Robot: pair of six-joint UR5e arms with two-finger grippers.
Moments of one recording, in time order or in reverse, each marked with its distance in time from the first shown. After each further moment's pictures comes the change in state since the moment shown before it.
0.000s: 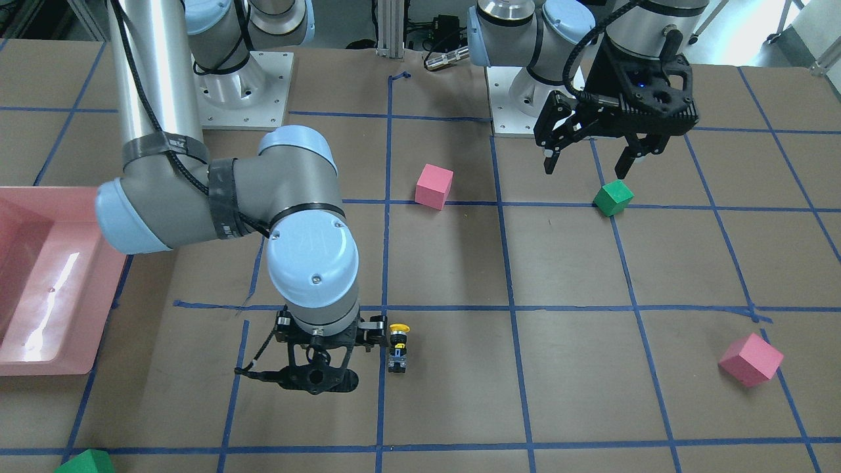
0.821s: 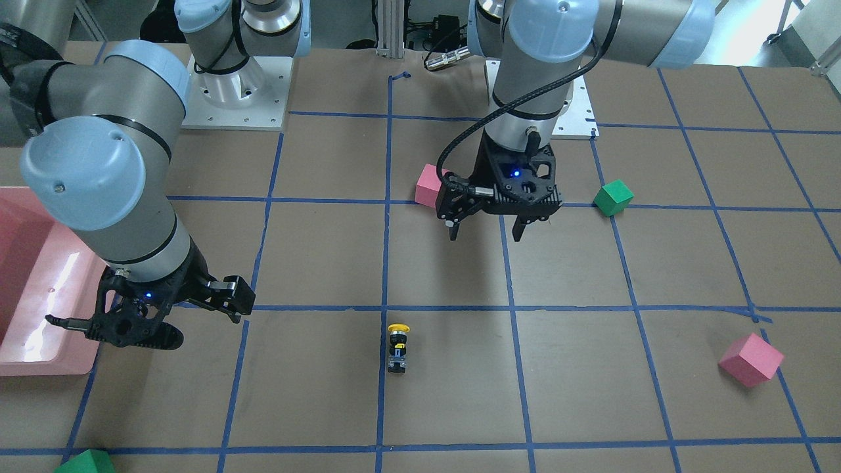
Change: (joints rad) left arm -0.200 -0.183 -0.119 0.373 0.002 -0.300; right arm -0.197 -0.206 0.161 -0.006 -0.011 -0.164
